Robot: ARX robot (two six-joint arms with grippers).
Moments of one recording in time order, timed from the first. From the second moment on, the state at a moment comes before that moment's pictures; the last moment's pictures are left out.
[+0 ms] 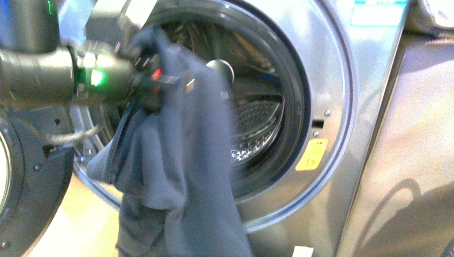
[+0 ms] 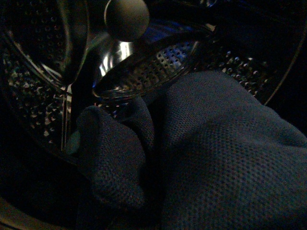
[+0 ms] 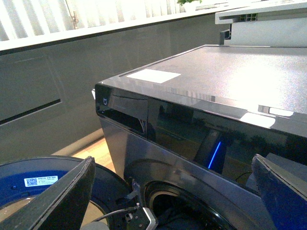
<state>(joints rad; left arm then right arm) -0.18 1.79 0.96 0.72 0.14 0.11 0.43 1.52 2.03 -0.44 -0.32 0.12</state>
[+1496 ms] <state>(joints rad) -0.17 2.98 2.66 0.33 -0.27 0.06 0.01 0.49 0.18 0.30 0.01 0.00</state>
